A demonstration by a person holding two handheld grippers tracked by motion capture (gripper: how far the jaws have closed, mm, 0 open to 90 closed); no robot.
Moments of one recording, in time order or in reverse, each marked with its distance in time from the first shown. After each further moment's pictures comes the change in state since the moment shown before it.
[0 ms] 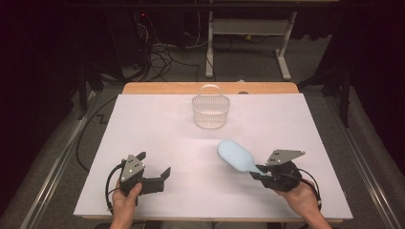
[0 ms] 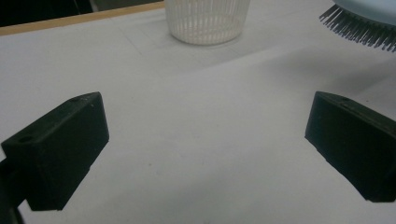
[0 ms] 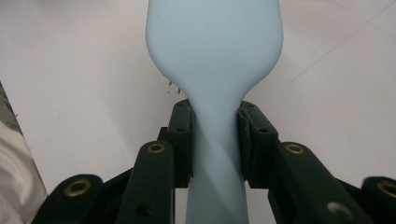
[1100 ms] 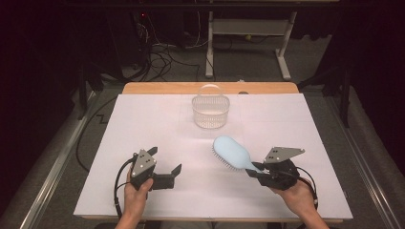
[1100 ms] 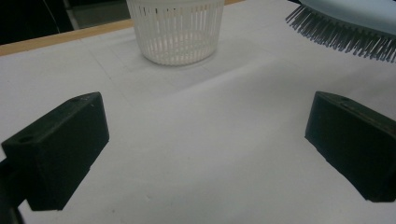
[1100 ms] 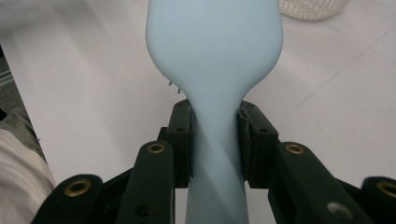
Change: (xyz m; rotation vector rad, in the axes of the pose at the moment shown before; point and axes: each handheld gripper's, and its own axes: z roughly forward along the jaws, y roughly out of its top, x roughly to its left) left arm -0.015 0.017 0.016 -0.025 -0.063 0.039; right arm 0.006 0.013 -0.003 -0.052 0.018 0.010
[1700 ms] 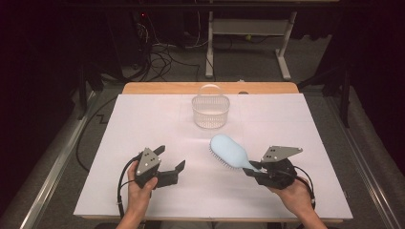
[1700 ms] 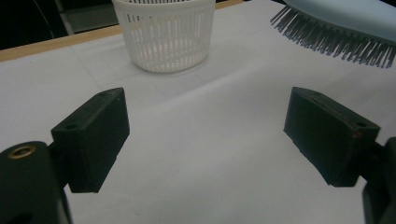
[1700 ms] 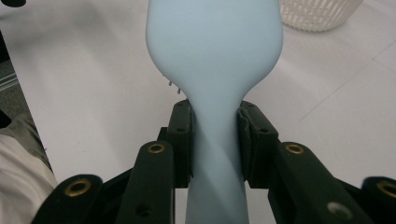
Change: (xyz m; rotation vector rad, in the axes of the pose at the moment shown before) left arm -0.007 0.008 0.007 -0.007 -0.020 0.005; right arm 0.004 0.007 0.002 -0.016 0.007 -0.007
